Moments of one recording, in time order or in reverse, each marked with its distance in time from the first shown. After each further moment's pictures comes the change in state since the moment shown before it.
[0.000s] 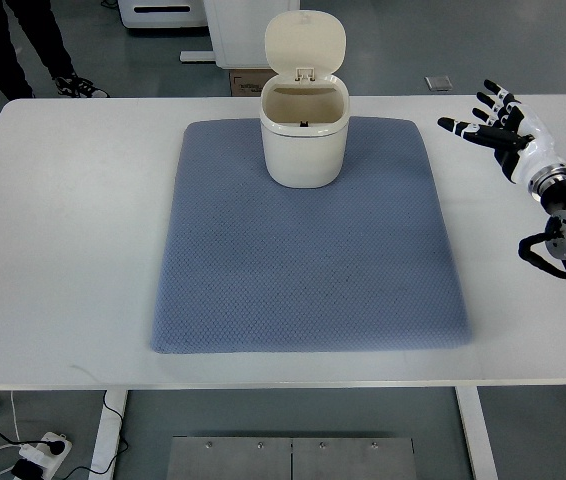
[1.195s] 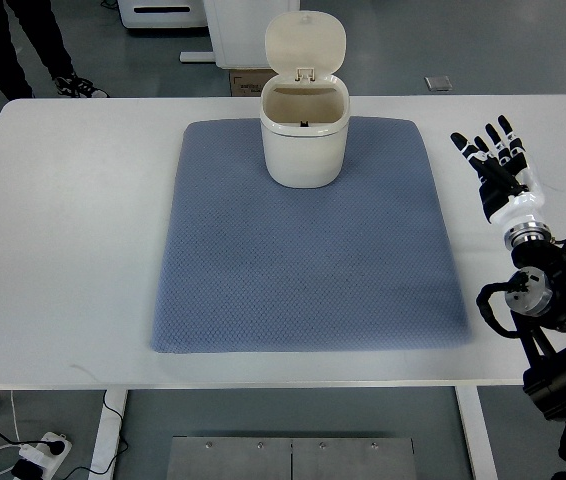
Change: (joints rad) left arm 0.000 0.000 0.000 0.000 0.000 0.000 0.000; right arm -0.218 0.226 0.232 0.064 0.053 -0.007 0.222
